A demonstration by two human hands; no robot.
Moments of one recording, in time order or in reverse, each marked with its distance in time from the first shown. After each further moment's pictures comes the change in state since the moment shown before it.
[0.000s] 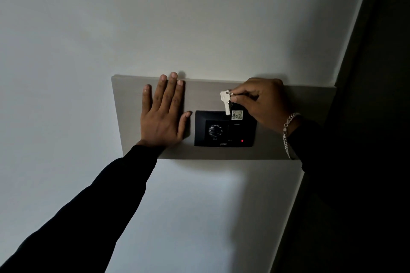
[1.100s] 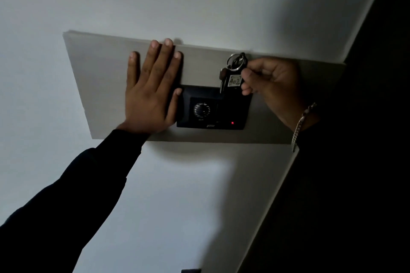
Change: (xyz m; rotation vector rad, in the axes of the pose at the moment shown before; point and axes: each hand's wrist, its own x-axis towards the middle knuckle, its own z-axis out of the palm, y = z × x) left_hand 0.001 0.025 0.000 -0.126 -0.011 0.043; right_hand -0.021 0.020 0.003 0.536 0.038 0.442
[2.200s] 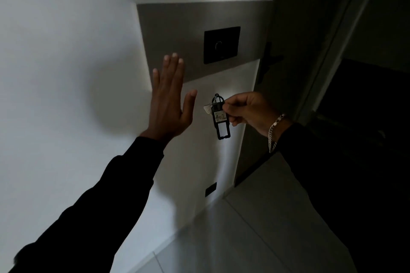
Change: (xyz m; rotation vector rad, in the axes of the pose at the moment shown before) left_hand -0.119 -0.110 -0.178 -1.056 -0.375 -0.058; right_hand -0.235 -0.111 0.241 -0.146 0.255 0.617
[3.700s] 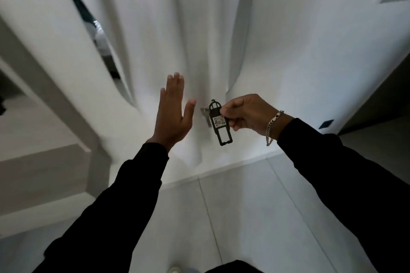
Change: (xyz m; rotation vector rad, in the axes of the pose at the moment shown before) left_hand -0.535 -0.136 -0.655 0.121 -0.134 -0.518; right_hand -0.400 -0.141 0.682 0.141 -0.551 0.235
